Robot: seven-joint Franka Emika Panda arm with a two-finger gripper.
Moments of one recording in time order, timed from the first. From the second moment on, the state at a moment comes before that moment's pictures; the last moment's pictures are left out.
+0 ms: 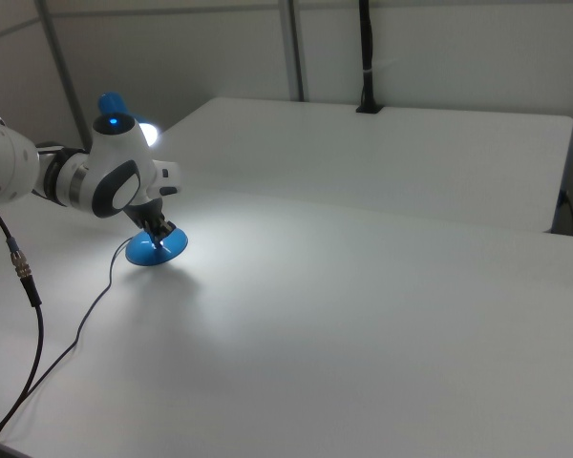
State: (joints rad) arm 0.29 0.48 0.01 -1.73 0.29 2.54 0.17
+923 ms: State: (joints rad) arm 0.30 0.50 0.01 -1.73 0.29 2.60 0.17
